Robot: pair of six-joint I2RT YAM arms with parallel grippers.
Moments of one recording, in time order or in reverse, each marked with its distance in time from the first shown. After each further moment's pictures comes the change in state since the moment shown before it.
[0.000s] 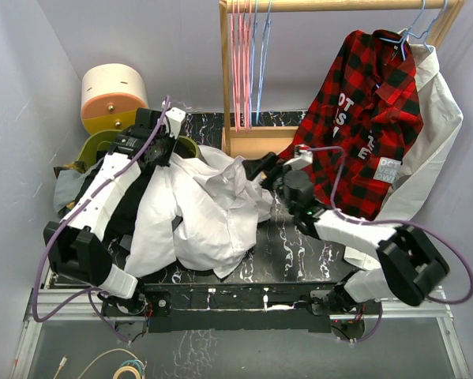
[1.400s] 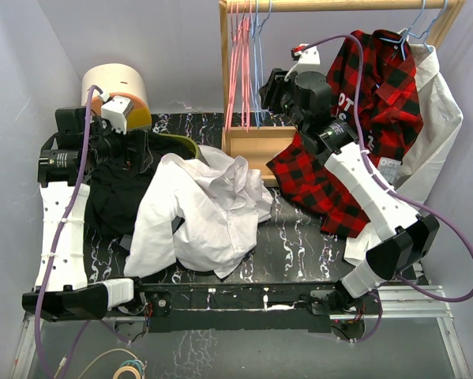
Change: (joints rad) left arm 0.324 -0.247 0.208 -0.312 0.428 0.009; right arm -0.174 0.158 1.031 -0.851 -0.111 -0.531
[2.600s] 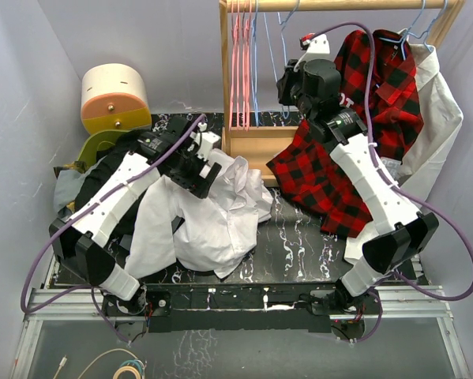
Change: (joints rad) left arm -0.557 0.300 -0.011 -0.124 -0.237 -0.119; right arm -0.064 0.055 0.137 -0.114 -0.003 -0.040
